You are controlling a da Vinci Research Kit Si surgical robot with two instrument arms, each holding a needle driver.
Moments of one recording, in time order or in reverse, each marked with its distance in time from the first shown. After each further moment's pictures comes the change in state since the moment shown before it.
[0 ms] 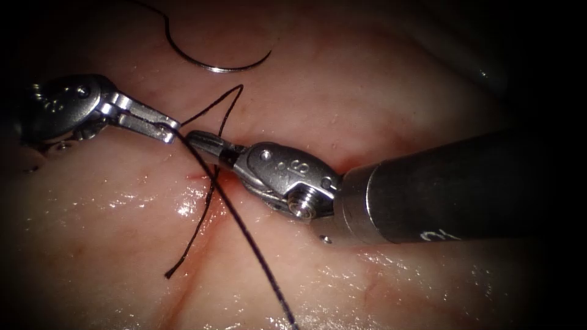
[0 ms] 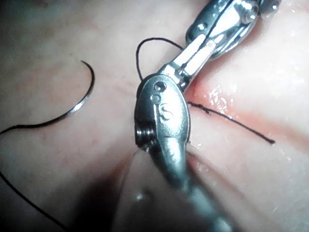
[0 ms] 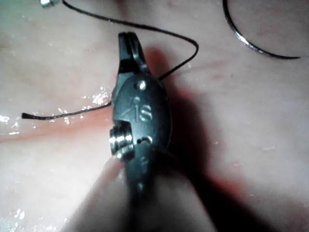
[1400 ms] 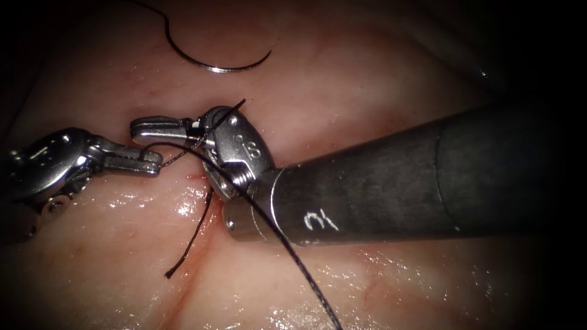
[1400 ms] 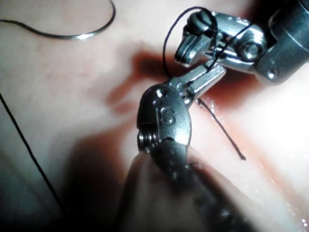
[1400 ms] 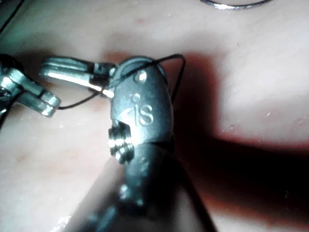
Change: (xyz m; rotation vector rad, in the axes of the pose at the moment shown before) right arm 0.003 0.000 0.002 0.510 0.528 0.086; left arm -0.007 0.003 -0.004 0.284 -0.011 -0.437
